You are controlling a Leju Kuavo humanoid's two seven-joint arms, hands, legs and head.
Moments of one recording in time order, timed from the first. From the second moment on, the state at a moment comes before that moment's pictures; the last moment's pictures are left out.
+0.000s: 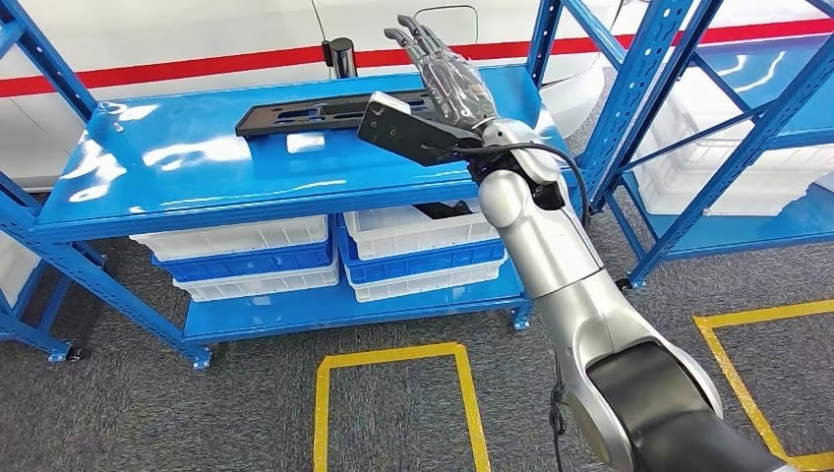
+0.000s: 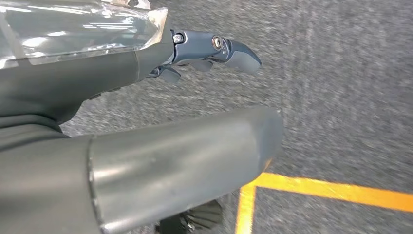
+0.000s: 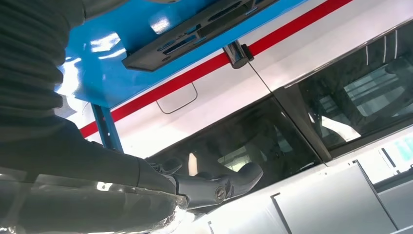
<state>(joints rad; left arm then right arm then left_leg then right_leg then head) -0.16 -0.14 0.77 -0.25 -0.67 0.21 -0.34 -0.93 0.08 0.37 -1.14 0.74 0.00 -0.12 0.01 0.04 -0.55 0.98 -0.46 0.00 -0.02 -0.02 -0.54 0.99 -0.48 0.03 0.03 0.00</state>
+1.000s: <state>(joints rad) -0.14 -0.11 0.79 -0.24 -0.65 0.20 -0.52 -0.94 0.07 0.39 -1.10 0.69 -0.05 -0.17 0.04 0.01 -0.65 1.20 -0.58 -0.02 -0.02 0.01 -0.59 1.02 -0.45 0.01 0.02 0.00</state>
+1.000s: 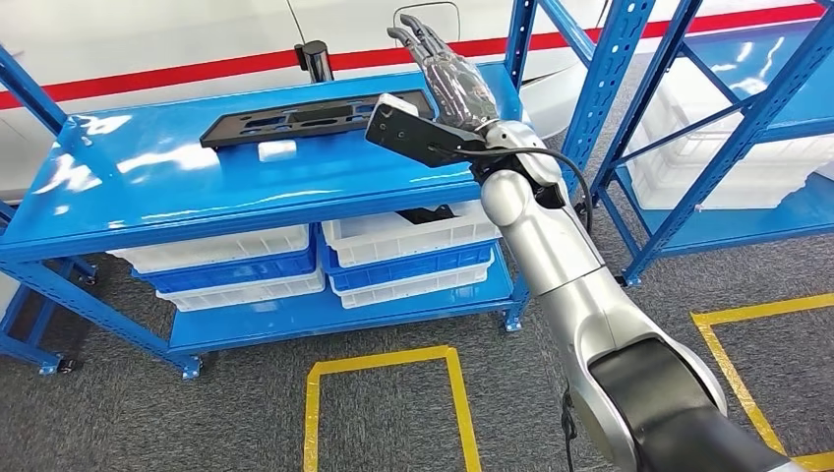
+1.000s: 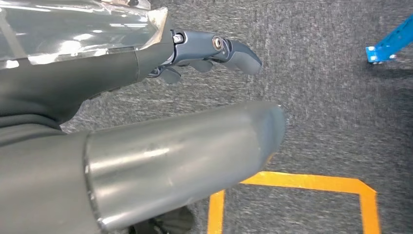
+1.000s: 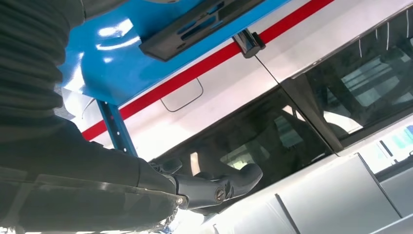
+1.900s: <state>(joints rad) -0.16 -0.11 0.80 -0.24 -0.63 0.17 -0.58 -0.97 0.08 0.40 -1.05 0.69 -0.05 -0.18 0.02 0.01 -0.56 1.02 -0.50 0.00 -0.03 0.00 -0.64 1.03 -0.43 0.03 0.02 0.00</state>
